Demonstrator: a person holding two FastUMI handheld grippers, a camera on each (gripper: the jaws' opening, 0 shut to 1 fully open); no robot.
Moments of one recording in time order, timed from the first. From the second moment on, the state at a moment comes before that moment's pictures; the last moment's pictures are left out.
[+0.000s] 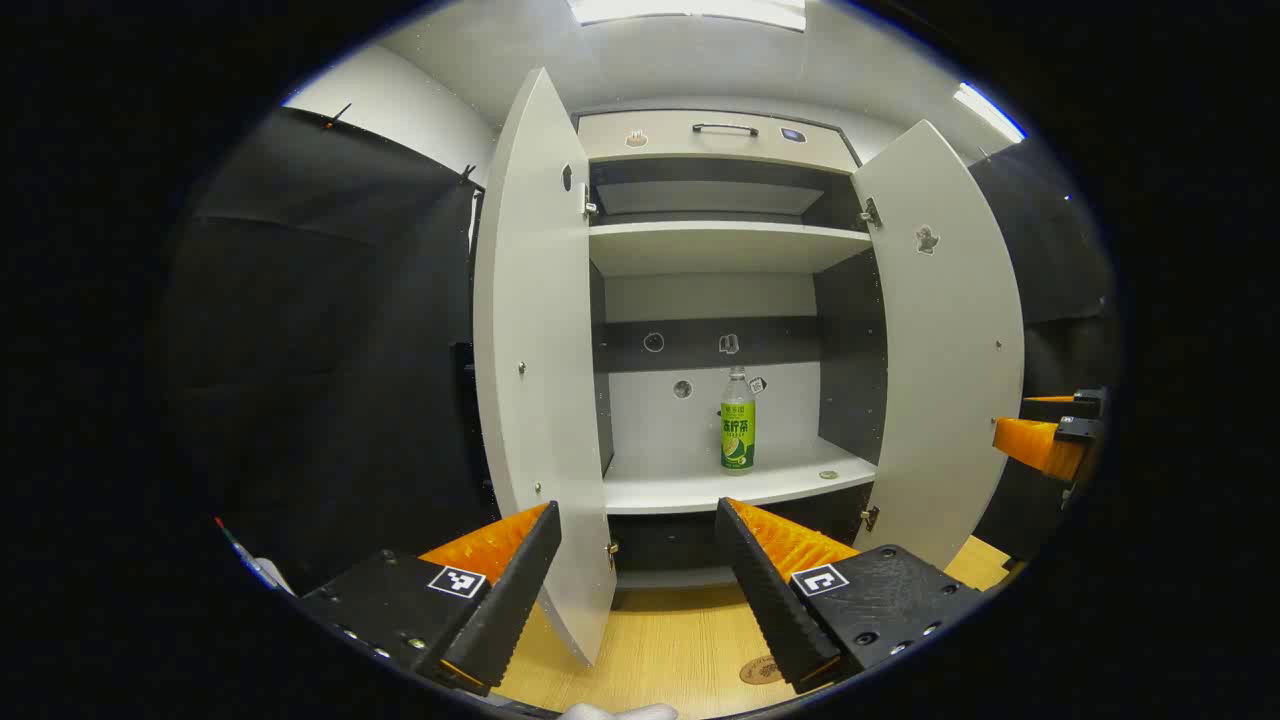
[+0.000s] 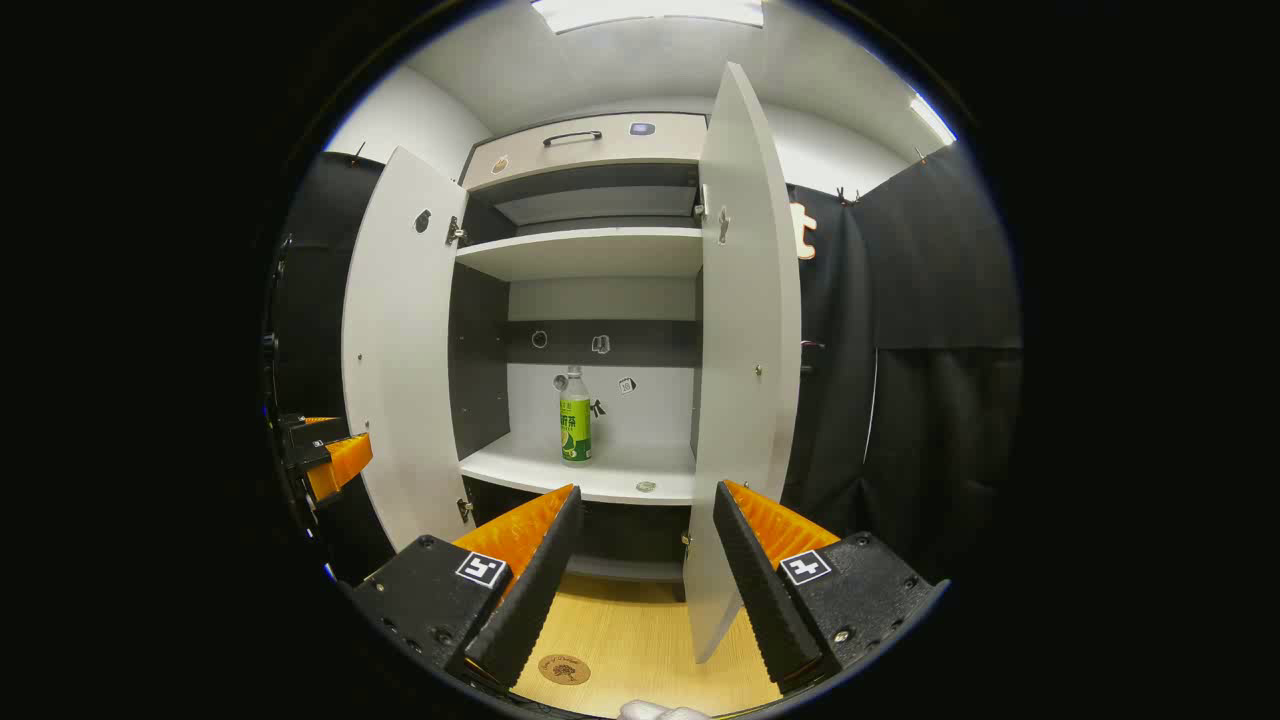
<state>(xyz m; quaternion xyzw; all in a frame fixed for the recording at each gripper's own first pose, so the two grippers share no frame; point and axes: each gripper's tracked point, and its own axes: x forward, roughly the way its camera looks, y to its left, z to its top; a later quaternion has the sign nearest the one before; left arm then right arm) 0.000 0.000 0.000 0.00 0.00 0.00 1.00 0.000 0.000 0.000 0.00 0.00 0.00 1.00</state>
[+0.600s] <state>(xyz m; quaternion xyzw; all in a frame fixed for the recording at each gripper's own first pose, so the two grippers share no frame) 0.026 -0.006 0.007 0.00 0.00 -0.01 1.00 0.000 -0.010 0.005 0.00 0.00 -0.01 1.00</state>
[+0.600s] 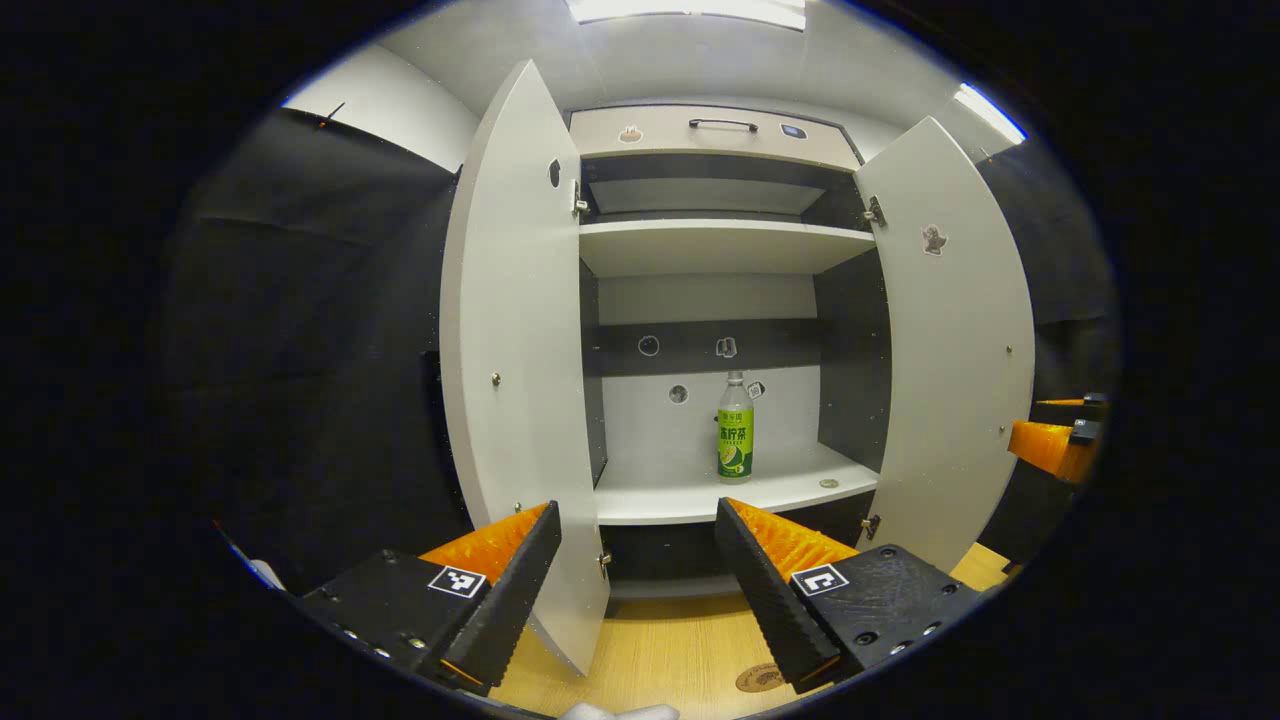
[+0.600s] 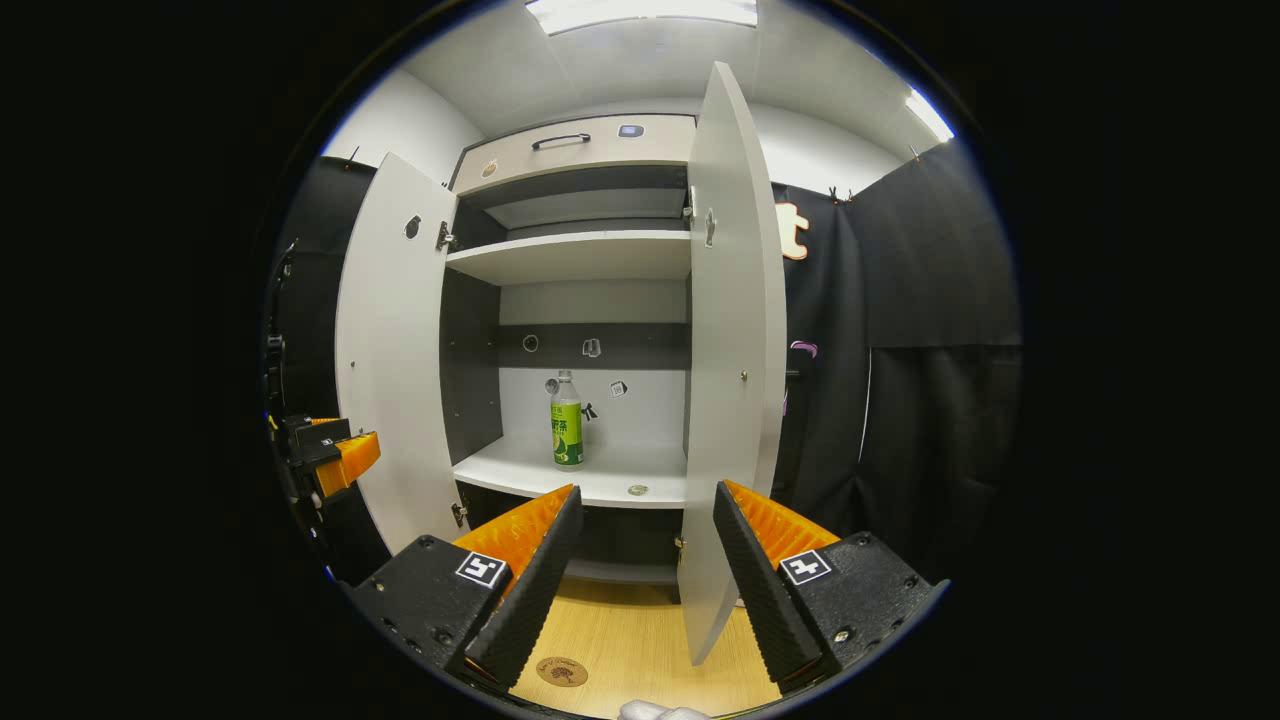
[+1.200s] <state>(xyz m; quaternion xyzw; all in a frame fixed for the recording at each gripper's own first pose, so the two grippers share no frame) 0.128 -0.050 0.034 0.00 -0.05 -0.05 1.00 -0.006 -0.006 0.020 -0.04 0.00 -0.03 1.00</state>
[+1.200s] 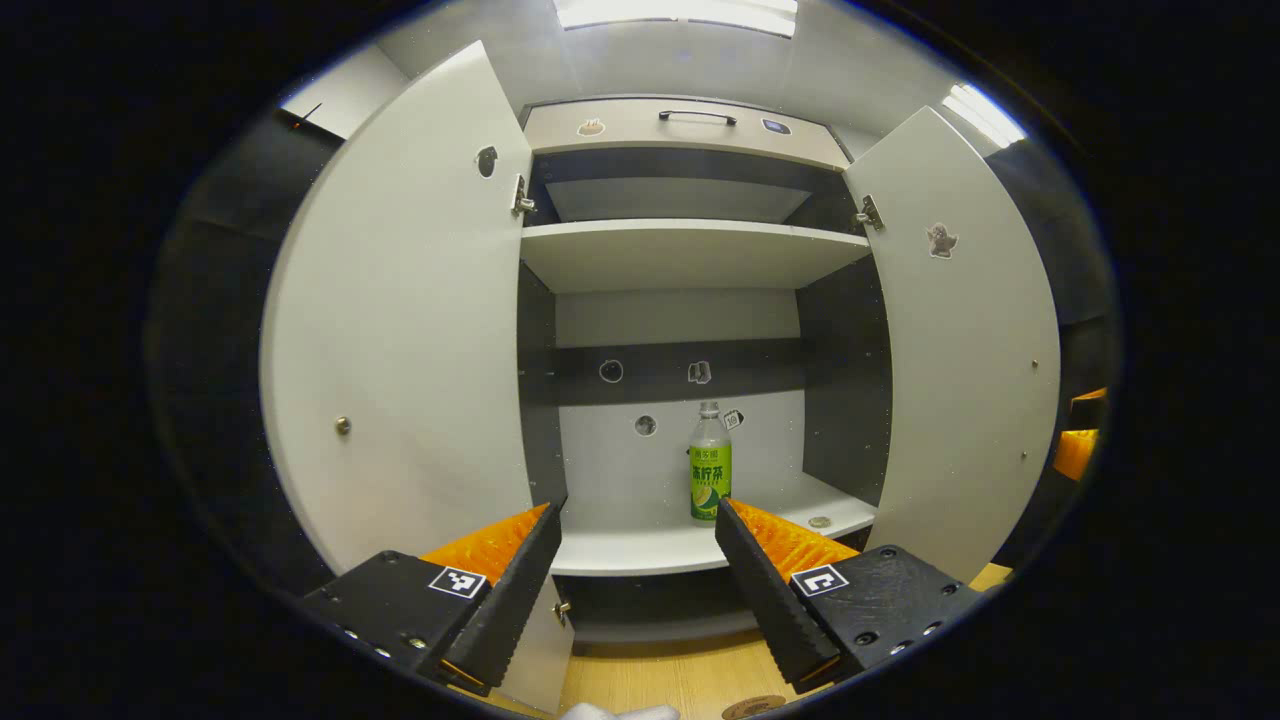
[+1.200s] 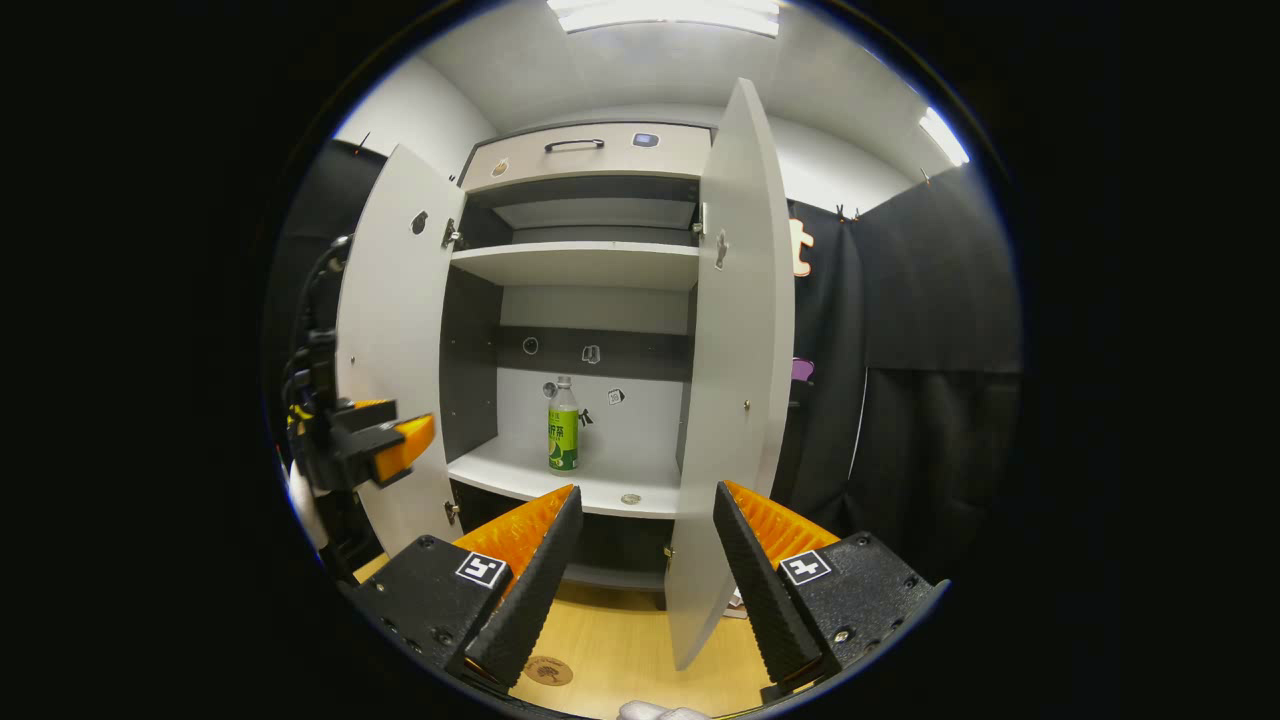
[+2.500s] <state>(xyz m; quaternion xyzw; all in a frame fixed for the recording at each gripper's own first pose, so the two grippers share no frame) 0.341 -0.144 0.010 0.00 0.01 -0.05 1.00 -0.013 -0.042 -0.011 -0.07 0.05 -0.10 0.99</state>
